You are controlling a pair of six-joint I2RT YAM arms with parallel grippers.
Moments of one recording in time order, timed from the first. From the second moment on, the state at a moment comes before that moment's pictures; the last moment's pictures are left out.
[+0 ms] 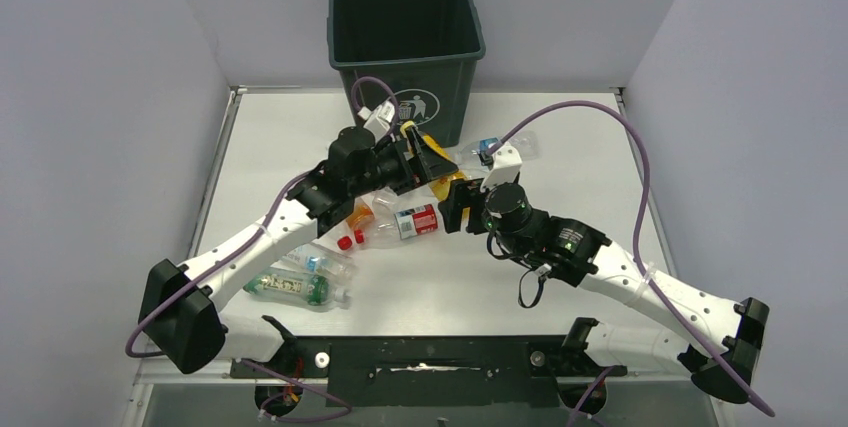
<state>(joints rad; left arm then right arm) -0.69 1.34 1.08 -0.02 0.26 -0.99 0.98 1.05 1.00 -0.43 0.45 0.49</state>
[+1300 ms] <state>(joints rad) -0.68 1.37 1.08 -0.01 0.28 -0.97 0.98 0.99 0.96 -0.44 0.45 0.54</state>
